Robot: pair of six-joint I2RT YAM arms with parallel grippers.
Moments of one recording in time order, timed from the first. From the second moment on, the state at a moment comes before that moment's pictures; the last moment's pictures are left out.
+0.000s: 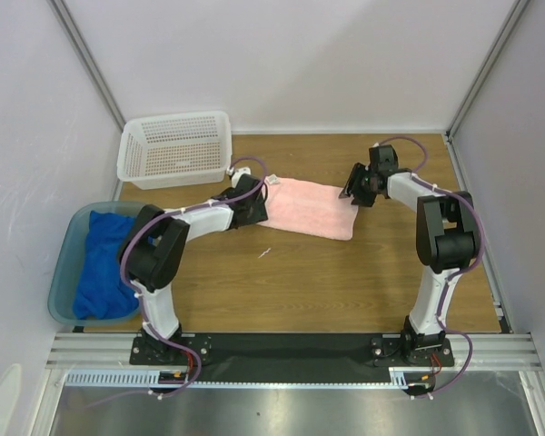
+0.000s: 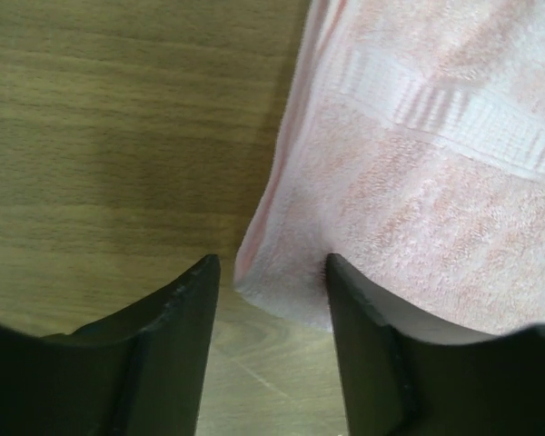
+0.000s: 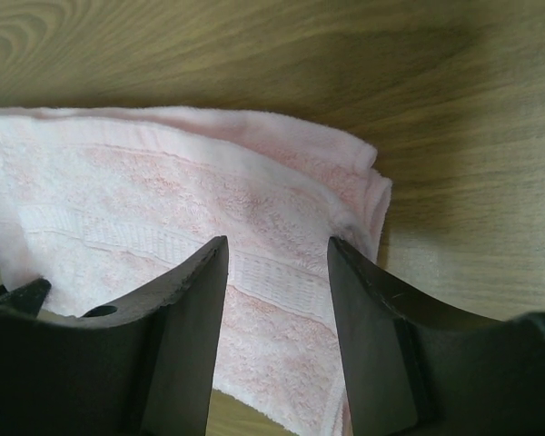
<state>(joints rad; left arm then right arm) -0.53 1.87 1.12 -0.16 -0.28 -0.63 0.15 1.96 1.32 -0.29 -0.22 0.55</state>
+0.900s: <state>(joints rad) -0.54 1.57 1.10 -0.35 -0.27 -0.49 0.11 1.78 1.37 -0.50 -0.26 0.46</state>
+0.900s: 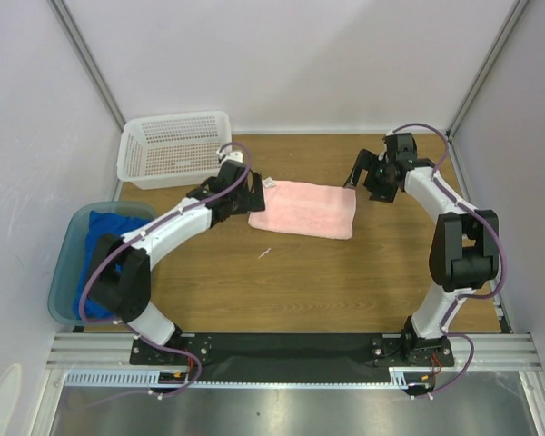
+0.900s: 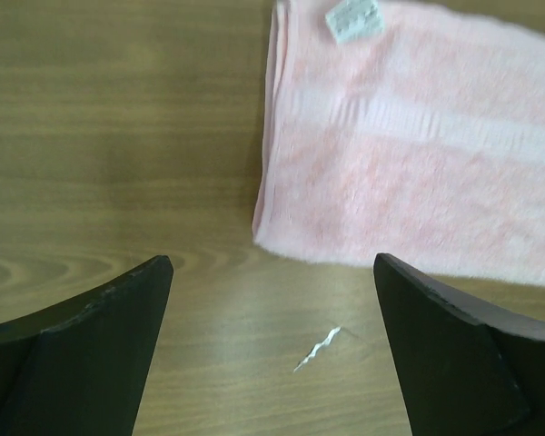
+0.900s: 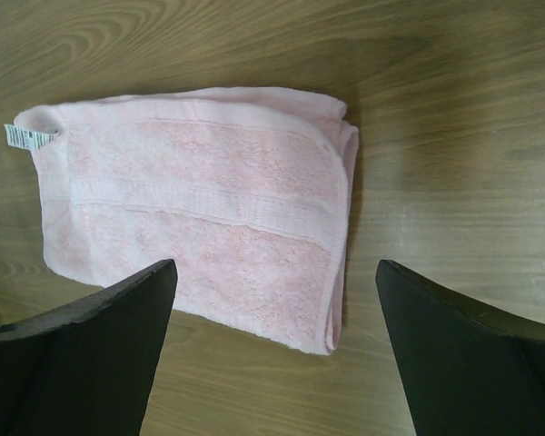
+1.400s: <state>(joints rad) -0.32 1.85 1.63 -0.47 -0.29 -0.39 0.07 1.70 1.31 -0.50 -0.20 0.51</state>
